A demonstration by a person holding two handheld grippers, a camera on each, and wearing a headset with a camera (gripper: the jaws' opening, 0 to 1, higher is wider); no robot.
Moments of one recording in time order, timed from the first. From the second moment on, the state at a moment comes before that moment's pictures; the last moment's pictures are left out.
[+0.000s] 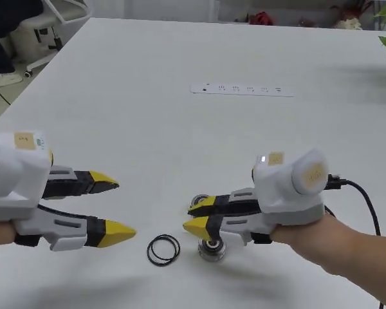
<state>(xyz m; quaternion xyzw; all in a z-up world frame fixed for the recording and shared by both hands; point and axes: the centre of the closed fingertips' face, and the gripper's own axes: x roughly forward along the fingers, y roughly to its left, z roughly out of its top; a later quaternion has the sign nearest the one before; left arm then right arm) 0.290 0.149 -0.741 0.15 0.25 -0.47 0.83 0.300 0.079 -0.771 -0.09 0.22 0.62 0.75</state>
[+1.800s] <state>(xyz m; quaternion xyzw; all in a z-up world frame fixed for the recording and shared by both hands) 0.326 0.095 -0.754 0.13 0.24 -0.50 0.82 0.342 0.028 -0.786 -0.12 0.22 0.56 0.79</state>
